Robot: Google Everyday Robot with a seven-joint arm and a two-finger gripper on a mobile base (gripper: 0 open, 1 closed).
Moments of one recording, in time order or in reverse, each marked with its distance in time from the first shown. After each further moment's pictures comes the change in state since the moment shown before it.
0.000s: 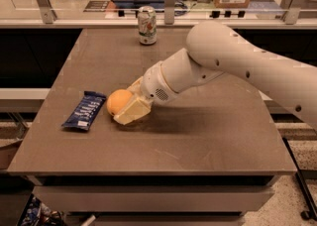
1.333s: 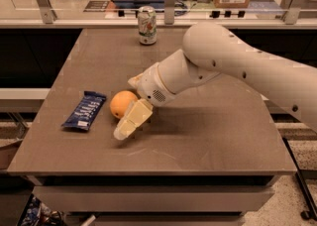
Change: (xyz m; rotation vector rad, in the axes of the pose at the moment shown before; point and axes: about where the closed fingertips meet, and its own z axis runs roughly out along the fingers) arm -0.003 0.004 0.004 -0.009 0.003 -0.008
